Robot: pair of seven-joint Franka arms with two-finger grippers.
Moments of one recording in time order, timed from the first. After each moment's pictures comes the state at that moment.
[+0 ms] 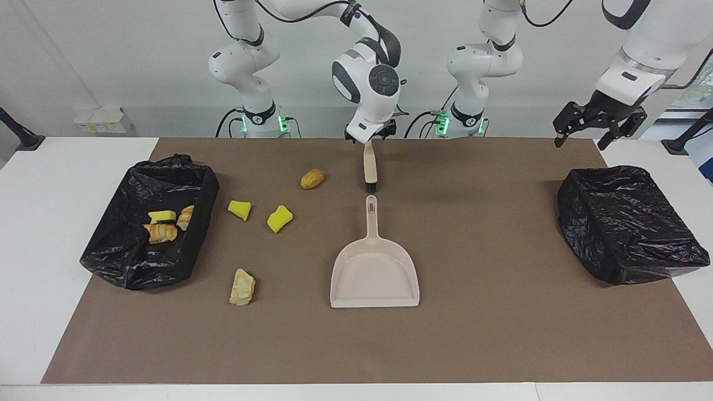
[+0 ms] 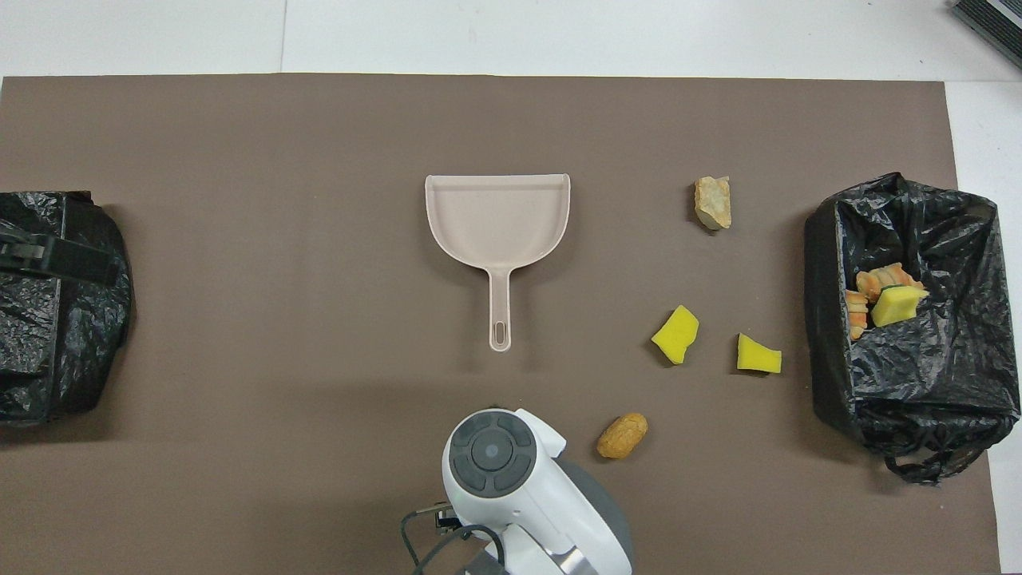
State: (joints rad) left arm -0.06 -0.01 -0.03 -1.53 -0.02 1.50 0.13; right arm 0.80 0.06 0.06 -2.11 0.30 1.92 0.59
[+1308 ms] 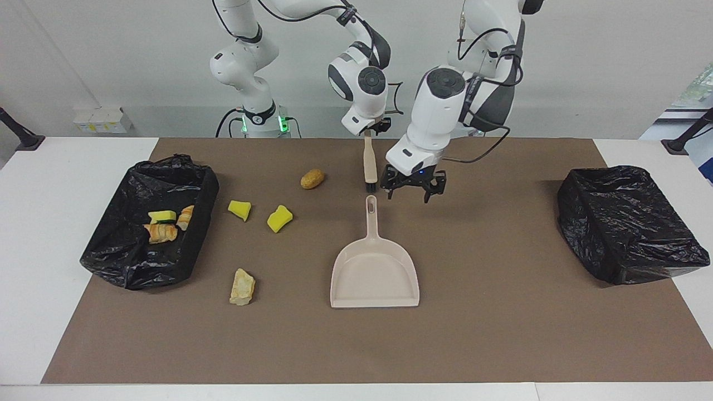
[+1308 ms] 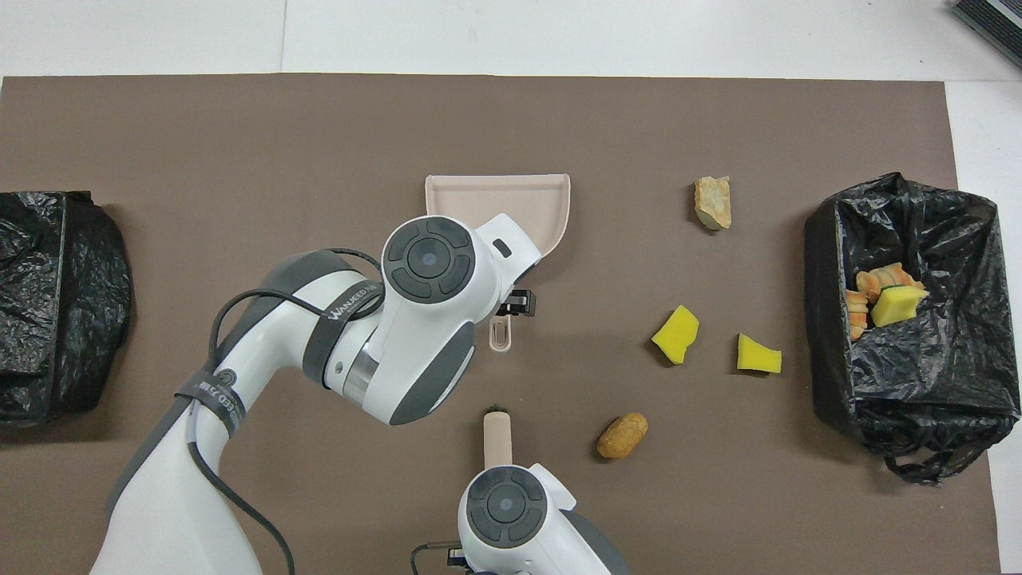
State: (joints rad) left arm -0.63 0.32 -0.04 -1.75 -0.05 2.14 -0.48; right arm 0.86 0.02 0.06 -2.28 0.40 2.01 0.74
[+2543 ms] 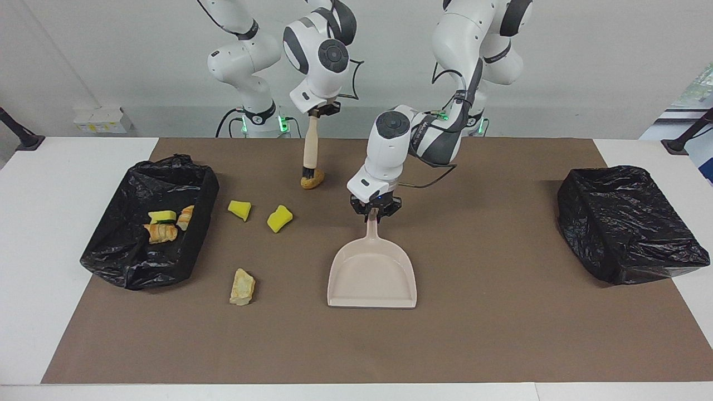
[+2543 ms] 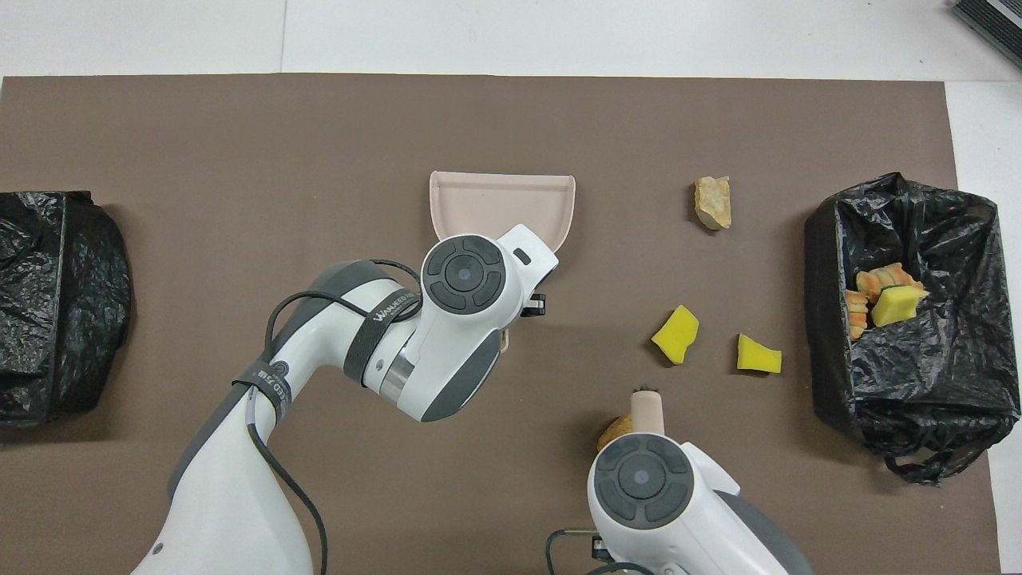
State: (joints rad) left arm -0.67 0.39 -0.02 -1.75 -0.05 2.22 -0.56; right arm 0.61 -0.26 0.05 -2.29 0.07 1.51 0.73
